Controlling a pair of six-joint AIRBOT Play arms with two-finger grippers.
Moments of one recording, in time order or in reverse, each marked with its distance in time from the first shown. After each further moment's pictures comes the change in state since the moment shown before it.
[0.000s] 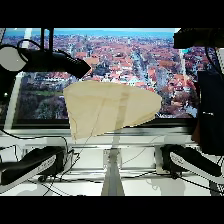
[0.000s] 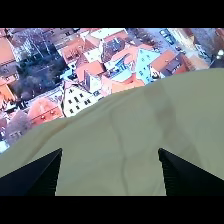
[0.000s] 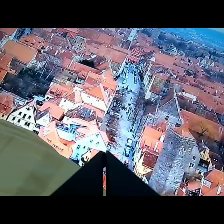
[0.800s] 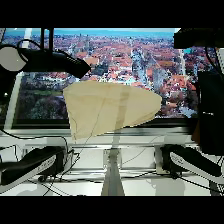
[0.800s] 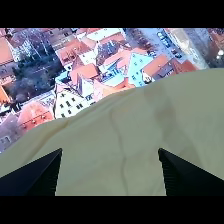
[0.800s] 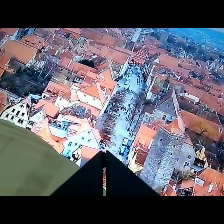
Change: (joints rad) left arm 0.000 0.000 0.000 0.000 0.000 0.000; right arm 0.000 0.000 0.000 0.000 -0.002 0.000
